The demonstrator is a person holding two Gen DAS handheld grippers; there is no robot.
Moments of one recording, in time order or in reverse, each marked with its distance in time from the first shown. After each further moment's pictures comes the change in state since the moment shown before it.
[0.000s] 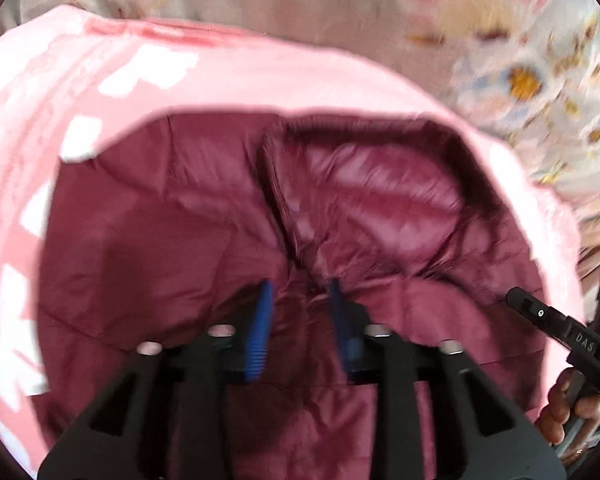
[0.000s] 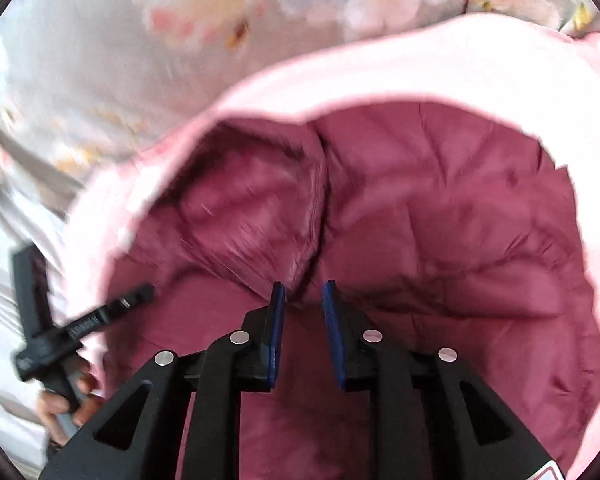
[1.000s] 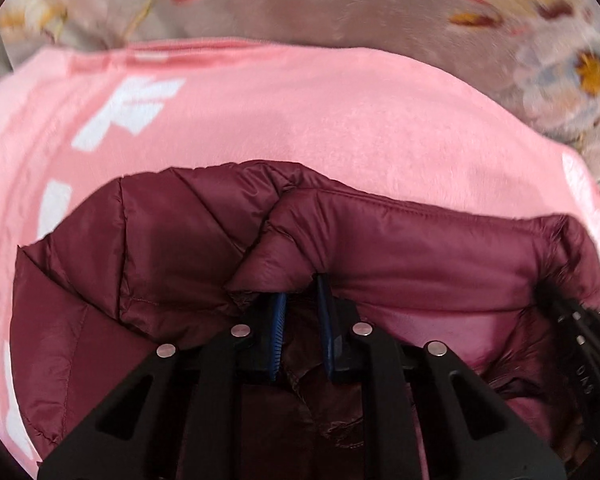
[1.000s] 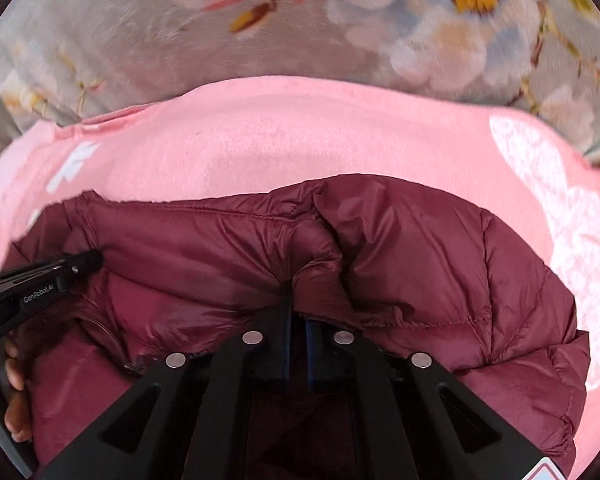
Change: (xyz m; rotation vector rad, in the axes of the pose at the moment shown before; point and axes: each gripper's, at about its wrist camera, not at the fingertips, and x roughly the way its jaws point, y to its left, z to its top) left arm 0.104 -0.033 0.043 0.094 -0.035 0.270; right arm 0.085 0.037 0.027 -0.338 -0.071 -0.370
